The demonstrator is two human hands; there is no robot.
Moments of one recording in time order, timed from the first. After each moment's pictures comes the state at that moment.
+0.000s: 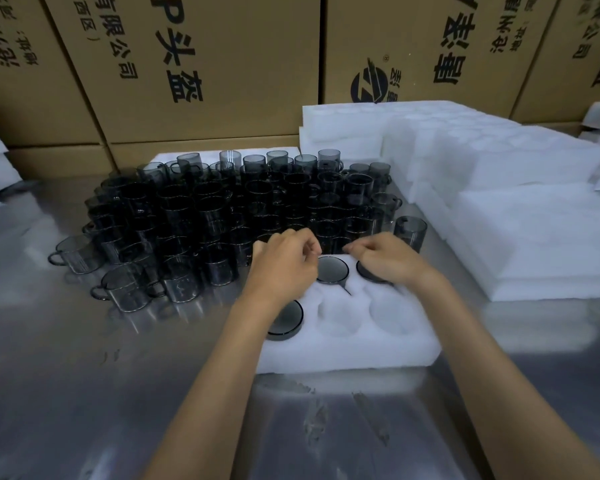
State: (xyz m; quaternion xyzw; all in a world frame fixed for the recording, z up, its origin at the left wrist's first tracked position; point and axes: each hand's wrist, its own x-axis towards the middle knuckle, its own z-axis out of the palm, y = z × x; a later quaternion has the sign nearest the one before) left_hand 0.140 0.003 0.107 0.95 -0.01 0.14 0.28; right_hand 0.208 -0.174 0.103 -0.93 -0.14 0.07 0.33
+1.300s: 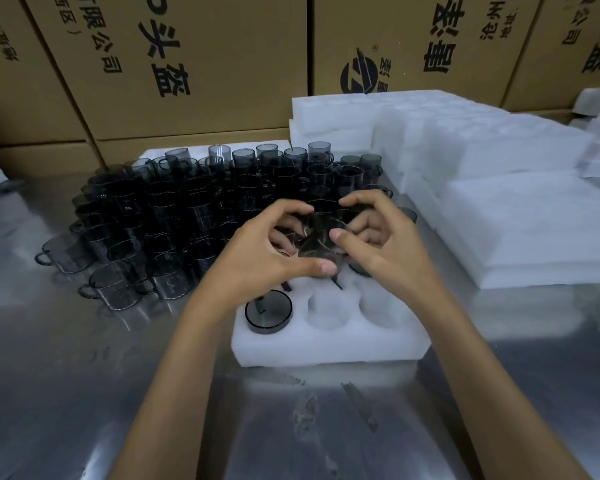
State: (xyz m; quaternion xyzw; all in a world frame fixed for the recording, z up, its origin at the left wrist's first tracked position) left_hand 0.107 0.018 0.139 0.85 -0.10 0.11 0.50; right_hand 0.145 -0.176 0.122 -0.74 -0.24 -0.10 0.62
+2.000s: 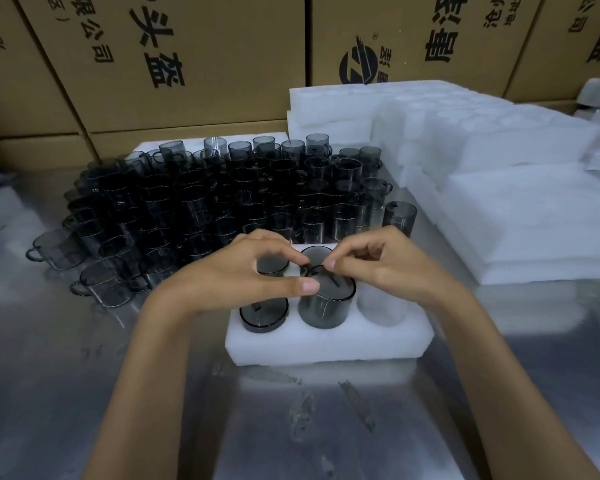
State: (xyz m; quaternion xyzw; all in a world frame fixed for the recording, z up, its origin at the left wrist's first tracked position) left_hand 0.095 0.040 0.142 0.91 -0.10 -0.10 0.38; right_hand 0.143 -0.191 0.125 -0.79 -0.29 0.08 0.53
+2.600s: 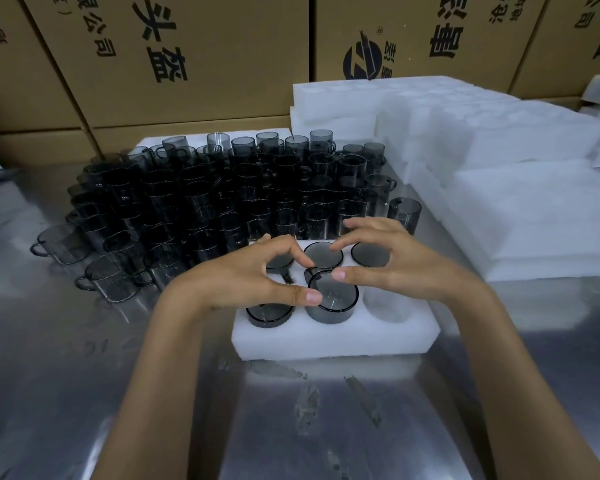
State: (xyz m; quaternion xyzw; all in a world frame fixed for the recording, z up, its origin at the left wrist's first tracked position) left_hand 0.094 0.040 0.139 0.90 -0.10 -0.19 0.37; right_hand 0.148 -0.202 0.122 -0.89 -0.26 0.09 0.37
